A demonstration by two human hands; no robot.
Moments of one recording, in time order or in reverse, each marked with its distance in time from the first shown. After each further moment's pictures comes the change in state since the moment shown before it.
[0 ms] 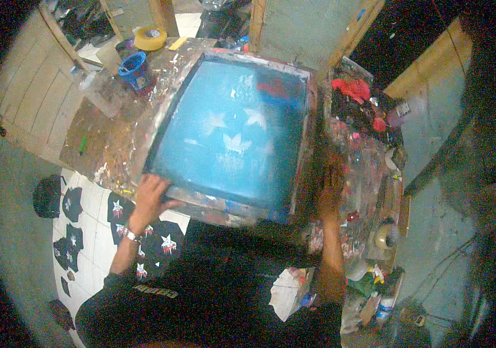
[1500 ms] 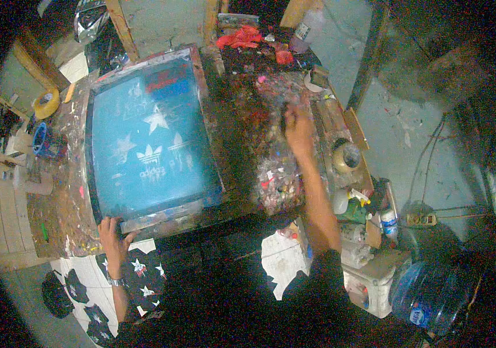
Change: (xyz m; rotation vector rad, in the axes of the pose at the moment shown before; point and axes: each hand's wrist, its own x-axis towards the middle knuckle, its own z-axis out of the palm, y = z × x) left_hand 0.005 0.013 0.023 -0.042 -0.170 -0.160; right_hand 0.015 0.075 -0.070 0.386 0.265 0.423
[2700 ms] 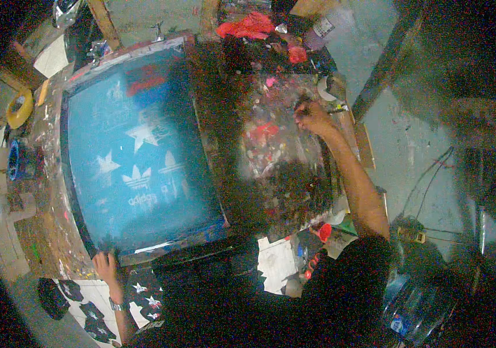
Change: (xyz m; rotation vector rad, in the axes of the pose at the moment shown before) left_hand -0.029 -0.048 0.032 0.274 -0.016 0.124; right_hand 0.116 0.100 0.024 0.287 -0.746 0.343
